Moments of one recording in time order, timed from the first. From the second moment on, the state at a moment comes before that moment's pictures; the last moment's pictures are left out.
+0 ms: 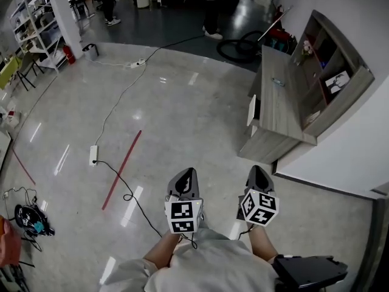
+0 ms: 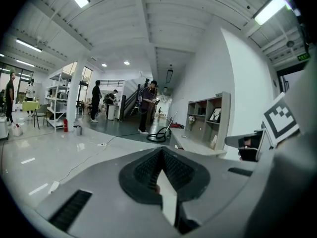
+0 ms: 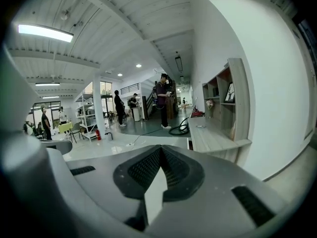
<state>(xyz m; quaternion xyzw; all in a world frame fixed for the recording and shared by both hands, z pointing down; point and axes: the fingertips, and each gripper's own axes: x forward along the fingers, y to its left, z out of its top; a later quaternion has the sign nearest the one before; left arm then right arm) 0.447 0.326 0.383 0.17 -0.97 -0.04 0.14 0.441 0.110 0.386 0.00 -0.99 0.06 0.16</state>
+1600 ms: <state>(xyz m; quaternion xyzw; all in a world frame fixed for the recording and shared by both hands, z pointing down) 0.135 0.320 0.406 0.31 -0.94 0.00 0.15 0.177 0.122 0.409 0.12 -0.97 0.08 0.17</state>
